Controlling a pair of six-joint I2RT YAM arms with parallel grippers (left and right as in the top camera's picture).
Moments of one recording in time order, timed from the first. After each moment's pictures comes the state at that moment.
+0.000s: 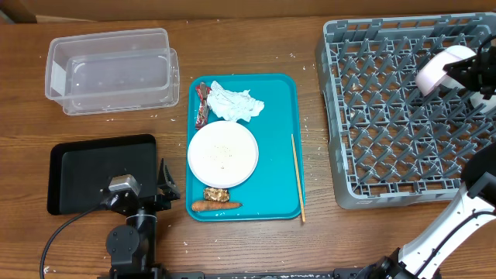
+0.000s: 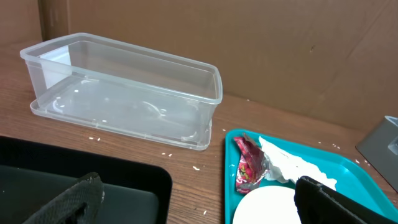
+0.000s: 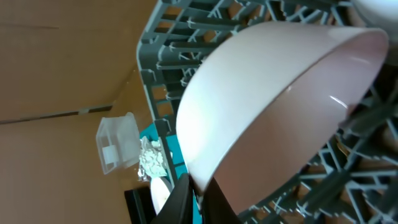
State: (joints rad) left arm 0.06 0.01 0.01 -0.08 -0.03 -0.27; right arm -0.63 2.36 2.36 -1.52 -0.91 -0.06
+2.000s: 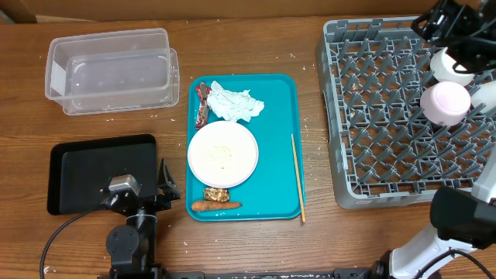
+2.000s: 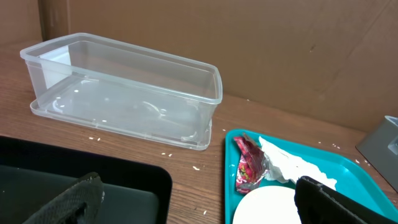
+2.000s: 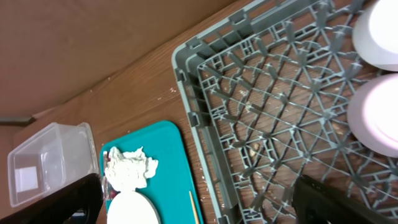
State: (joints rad) left arm 0.06 0.01 0.01 -0.08 -0.03 -0.27; right arm -0.27 1.89 2.37 -1.47 -0.41 0.25
